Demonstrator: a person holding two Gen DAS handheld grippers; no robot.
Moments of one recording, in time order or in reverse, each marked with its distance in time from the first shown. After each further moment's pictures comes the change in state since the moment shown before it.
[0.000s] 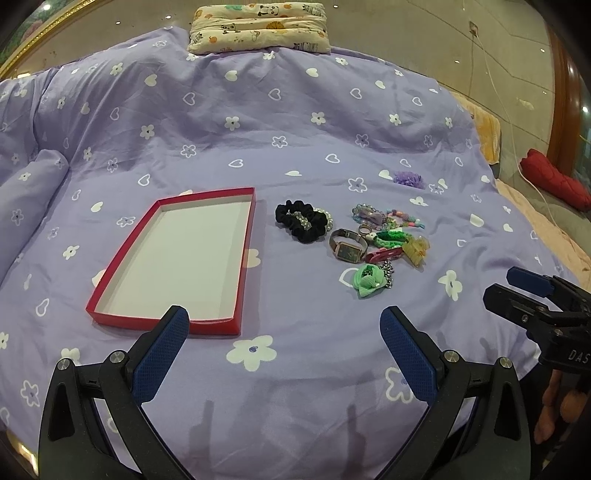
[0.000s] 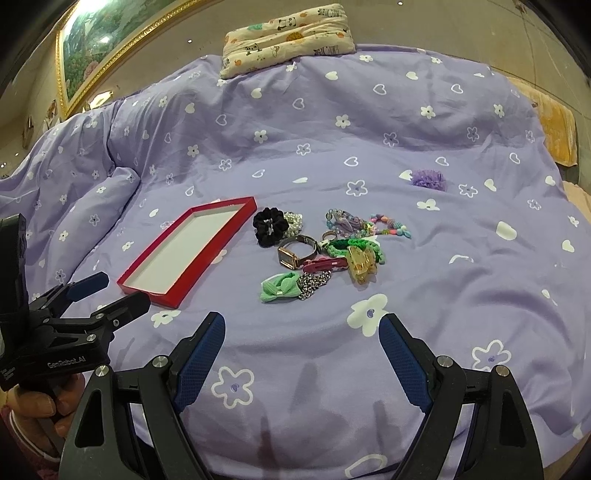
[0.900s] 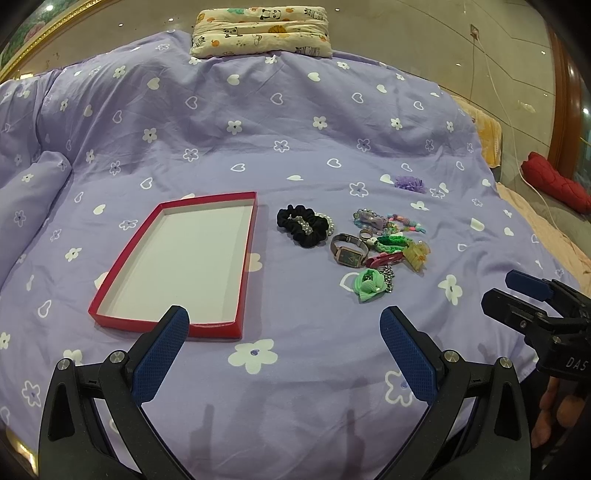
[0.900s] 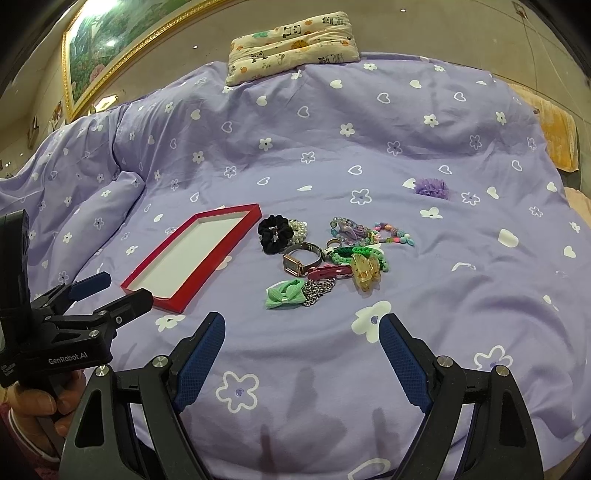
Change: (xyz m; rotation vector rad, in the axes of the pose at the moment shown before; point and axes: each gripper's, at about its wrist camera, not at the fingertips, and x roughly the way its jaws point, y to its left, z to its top) left arm -0.003 0.000 -0.001 -0.003 -0.013 0.007; right arm -0.001 0.006 -0.001 -0.008 -0.016 0.006
